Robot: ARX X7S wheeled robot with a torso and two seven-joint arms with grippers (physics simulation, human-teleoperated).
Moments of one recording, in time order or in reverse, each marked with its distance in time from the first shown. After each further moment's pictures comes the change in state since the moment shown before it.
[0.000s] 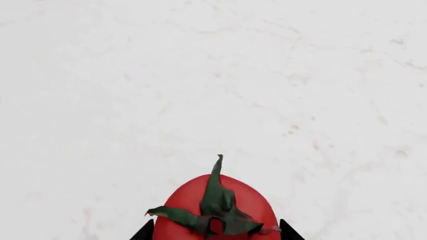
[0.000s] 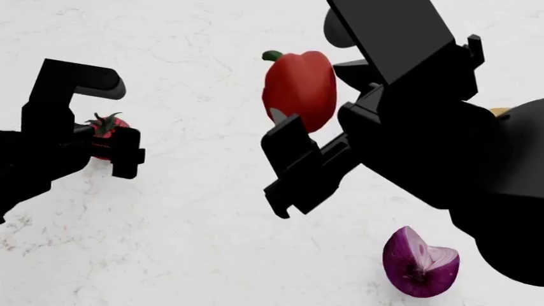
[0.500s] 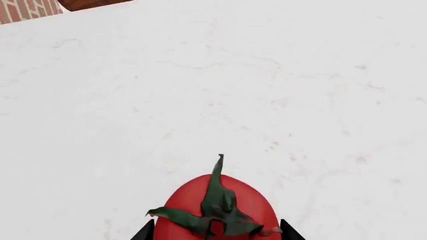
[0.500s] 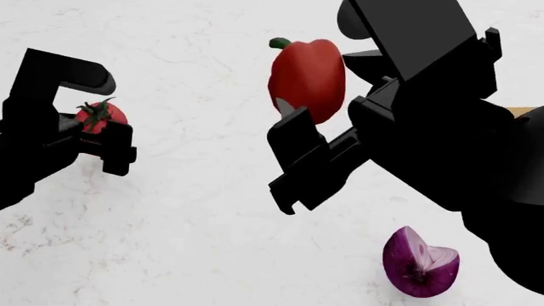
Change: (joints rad) left arm 0.144 -0.164 -0.051 0.535 -0.089 -0.185 -0.146; right arm 0.007 0.028 0.020 -0.025 0.057 -0.016 0.056
